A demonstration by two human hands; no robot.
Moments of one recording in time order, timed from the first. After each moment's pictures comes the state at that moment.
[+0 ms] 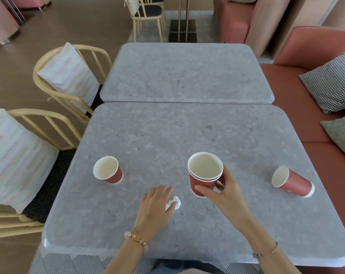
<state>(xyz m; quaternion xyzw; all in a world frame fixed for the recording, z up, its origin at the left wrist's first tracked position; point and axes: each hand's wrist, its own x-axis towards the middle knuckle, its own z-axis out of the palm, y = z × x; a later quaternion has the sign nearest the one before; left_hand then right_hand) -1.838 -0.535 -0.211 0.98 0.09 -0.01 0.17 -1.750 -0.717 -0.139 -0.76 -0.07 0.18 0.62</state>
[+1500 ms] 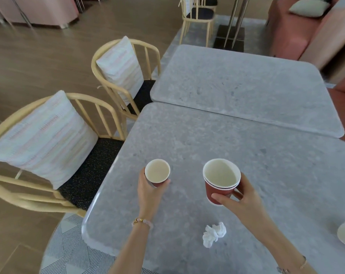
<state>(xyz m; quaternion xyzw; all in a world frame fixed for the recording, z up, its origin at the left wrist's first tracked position) -1.834 -0.398 -0.231 0.66 0.44 0.26 0.56 -1.735 -0.610 -0.128 -0.78 -0.15 0.25 0.55</state>
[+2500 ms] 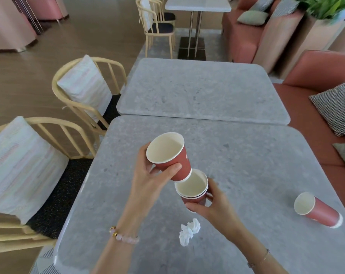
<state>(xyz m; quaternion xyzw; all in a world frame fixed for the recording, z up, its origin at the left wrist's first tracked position) -1.801 -0.464 -0.070 0.65 0.15 0.22 0.71 -1.750 -0.638 -0.137 -0.78 -0.15 0.24 0.56</state>
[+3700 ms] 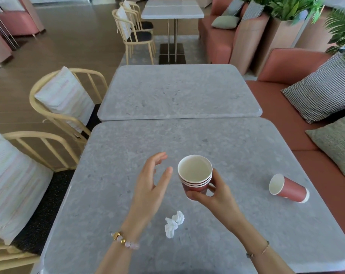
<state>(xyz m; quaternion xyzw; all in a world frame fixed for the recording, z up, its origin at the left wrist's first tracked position) -1.809 -0.515 -0.083 0.81 0.12 0.16 0.55 -1.754 -0.690 -0.122 -0.77 -0.12 0.16 0.60</state>
